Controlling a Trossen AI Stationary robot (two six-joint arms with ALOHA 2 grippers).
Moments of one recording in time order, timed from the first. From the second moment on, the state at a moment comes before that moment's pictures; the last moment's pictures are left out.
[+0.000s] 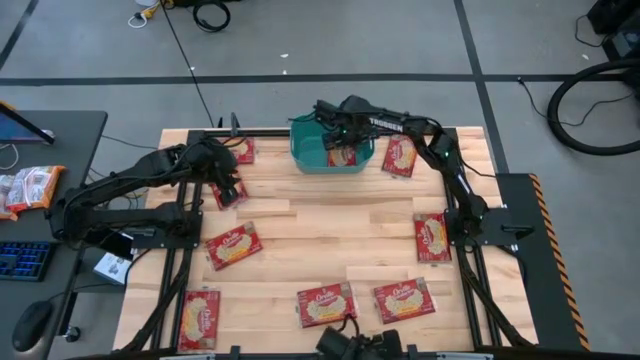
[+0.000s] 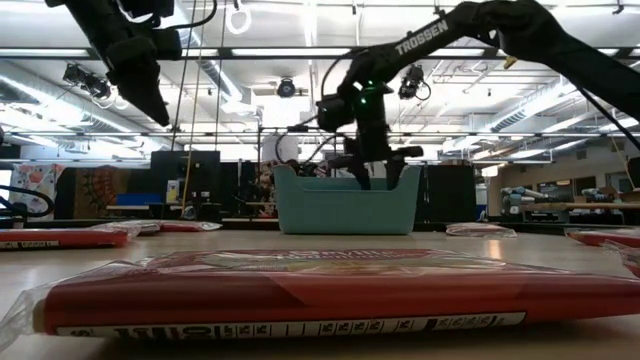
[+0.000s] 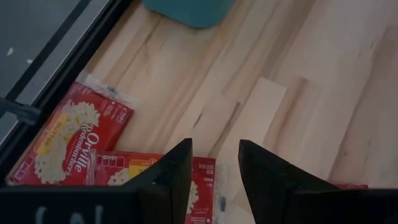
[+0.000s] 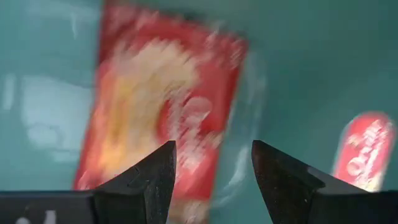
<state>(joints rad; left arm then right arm) 0.48 0.86 0.82 -0.88 -0.09 0.01 -0.56 2.27 2.04 -1.27 0.24 0.84</state>
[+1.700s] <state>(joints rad) 0.48 0.86 0.82 -0.84 -0.12 0.01 -0.59 2.27 1.83 -0.87 -0.04 0.80</state>
